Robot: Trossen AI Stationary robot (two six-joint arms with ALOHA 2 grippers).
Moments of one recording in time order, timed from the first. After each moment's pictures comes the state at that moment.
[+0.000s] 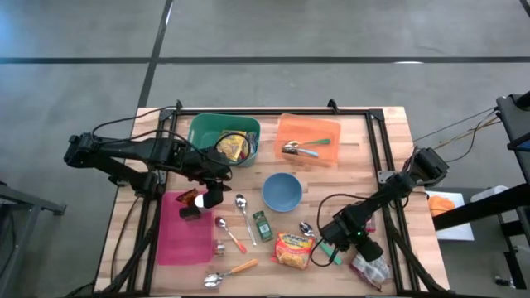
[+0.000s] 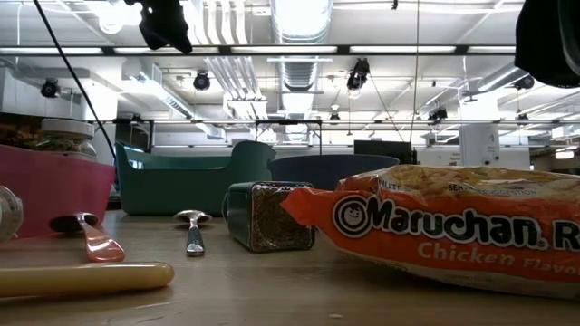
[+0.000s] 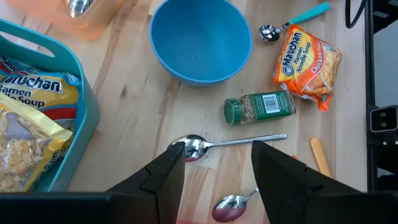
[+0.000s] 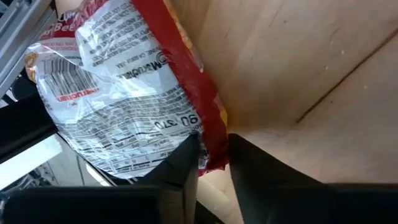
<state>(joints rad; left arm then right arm) -0.10 1.25 1.21 -0.91 -0.03 -0.35 0.57 1.72 0.84 -0.85 -0.63 0.10</state>
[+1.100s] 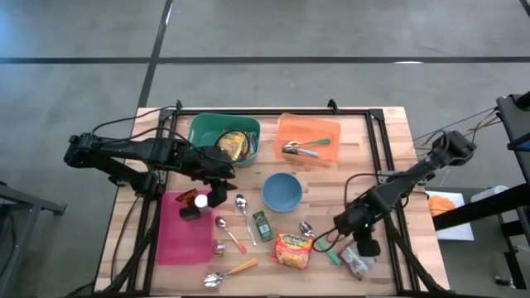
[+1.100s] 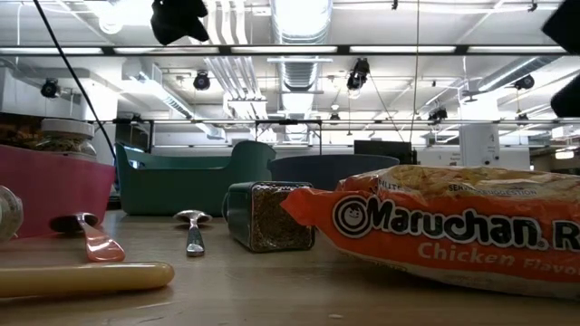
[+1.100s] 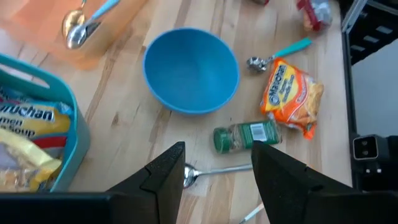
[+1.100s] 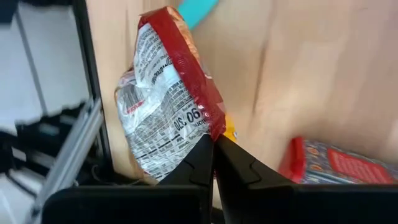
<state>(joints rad) -0.10 1.25 1.21 -0.81 -0.04 -0.36 0.57 1.33 0.84 -0.86 -0.39 0.62</state>
